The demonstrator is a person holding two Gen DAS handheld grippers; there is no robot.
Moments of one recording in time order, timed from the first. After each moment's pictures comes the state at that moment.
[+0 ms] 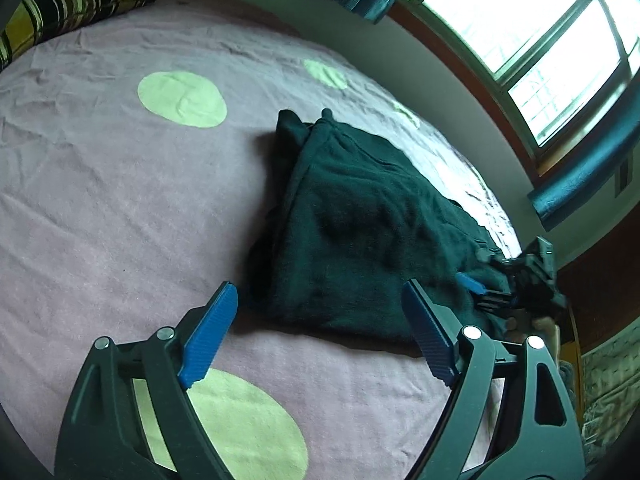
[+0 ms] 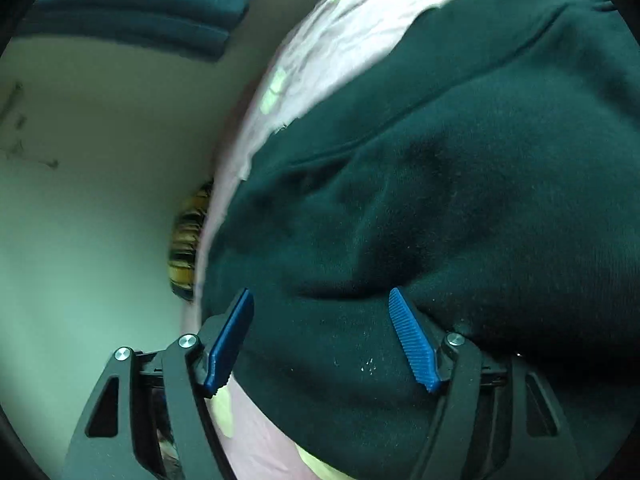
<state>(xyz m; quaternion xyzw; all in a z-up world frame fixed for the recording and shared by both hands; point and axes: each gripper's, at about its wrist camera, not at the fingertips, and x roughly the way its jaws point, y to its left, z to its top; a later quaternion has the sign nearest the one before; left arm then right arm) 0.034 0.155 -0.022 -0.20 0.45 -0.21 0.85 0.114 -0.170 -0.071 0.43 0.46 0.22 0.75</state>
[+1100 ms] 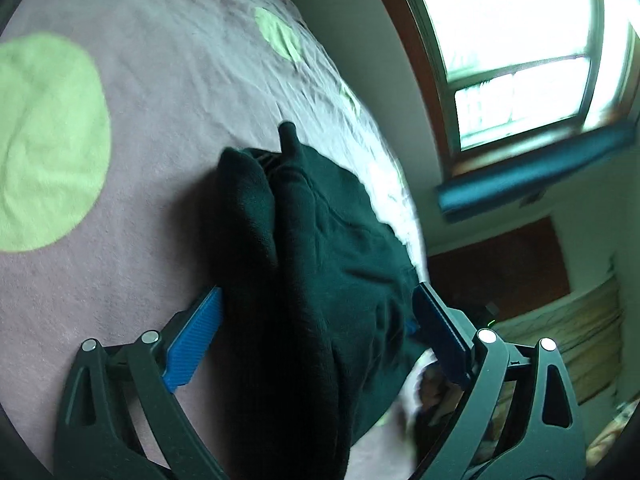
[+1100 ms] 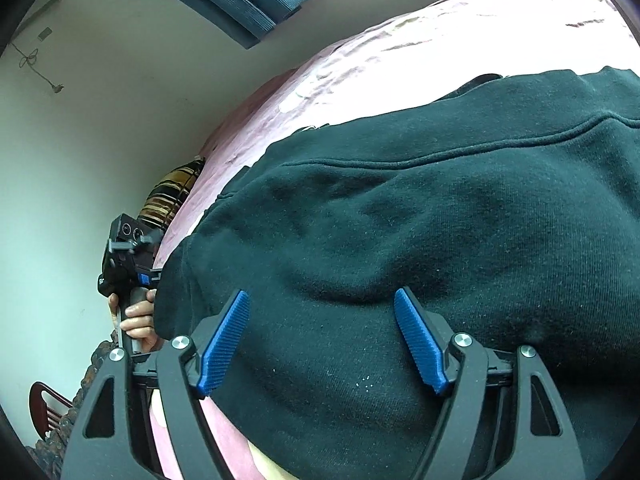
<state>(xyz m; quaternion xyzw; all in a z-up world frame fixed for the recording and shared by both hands) 0.199 0.161 -0.069 -0.33 0.50 -0.41 0.69 0.100 -0.147 -0.044 0.28 0.42 0.20 0.84</state>
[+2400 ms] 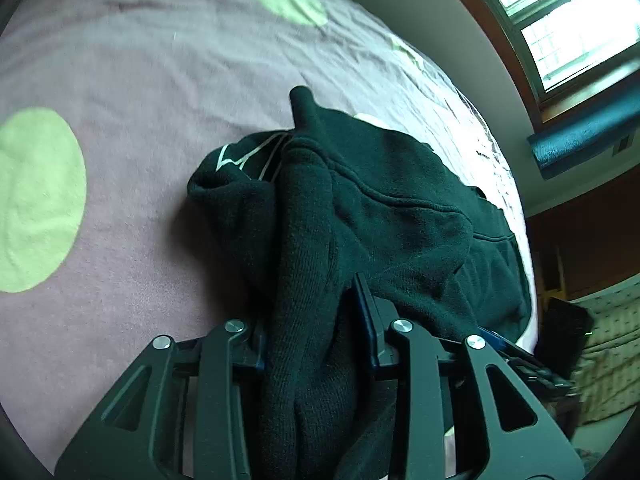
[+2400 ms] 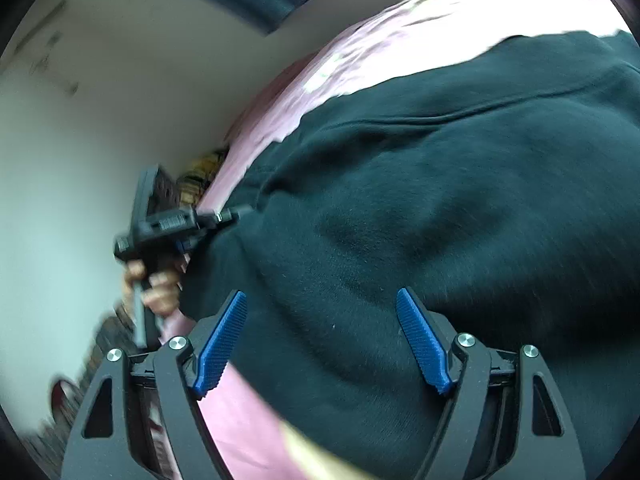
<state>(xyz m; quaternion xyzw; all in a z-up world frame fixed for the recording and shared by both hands) 0.196 0.088 -0.046 -0.13 0.55 -0.30 0.77 0.089 -0.123 -0.036 0.32 0.43 0.24 0.81</state>
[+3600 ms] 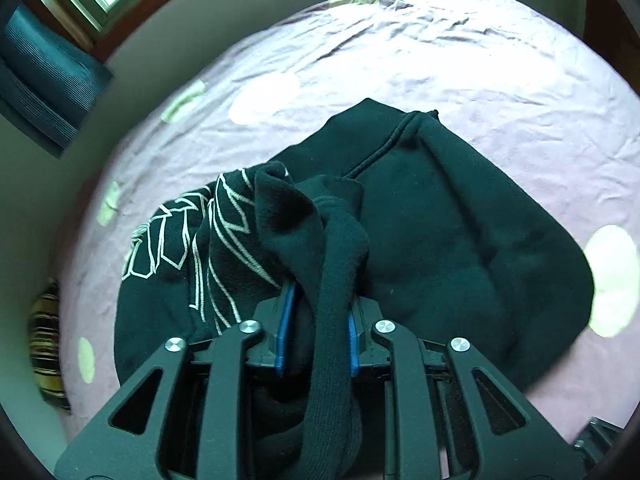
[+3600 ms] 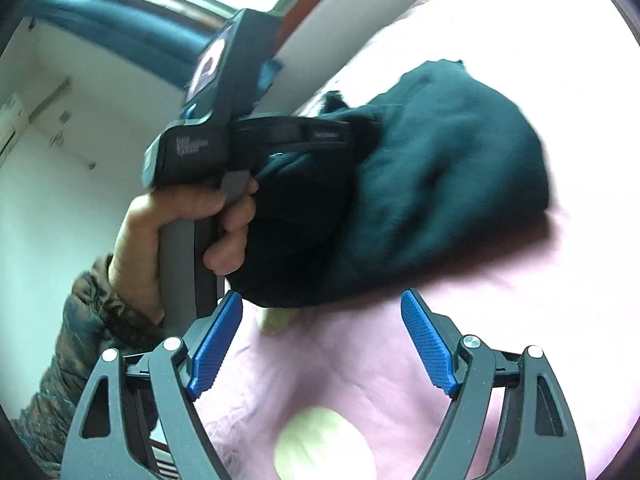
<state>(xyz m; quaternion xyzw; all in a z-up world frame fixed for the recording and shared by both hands) 0.021 -0.341 -0.006 0.32 0.43 -0.19 0.82 -0.059 -0.270 -0.036 0.42 0.35 0.18 0.82</state>
